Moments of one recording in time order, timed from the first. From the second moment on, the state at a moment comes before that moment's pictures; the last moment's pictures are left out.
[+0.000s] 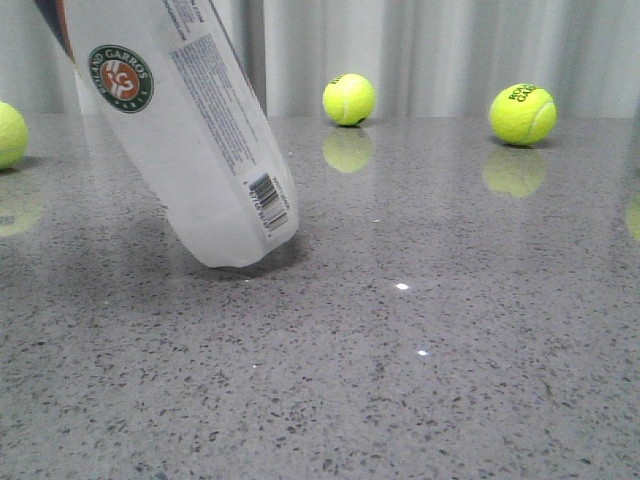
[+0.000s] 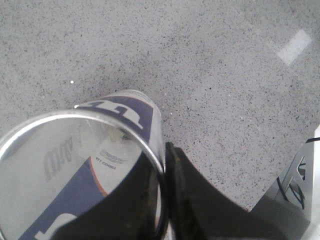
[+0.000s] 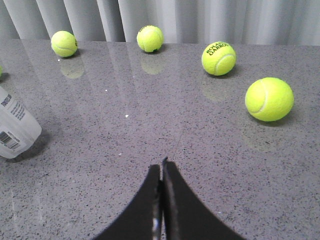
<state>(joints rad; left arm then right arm) -0.60 1.33 -1.50 -0.24 1.25 0.14 0.50 0.09 -0.49 -0.29 0.70 0.38</state>
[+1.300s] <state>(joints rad) -0.61 1.33 -1.50 -0.37 0.98 0.19 0.50 0.09 -0.49 -0.29 0.70 0.38</state>
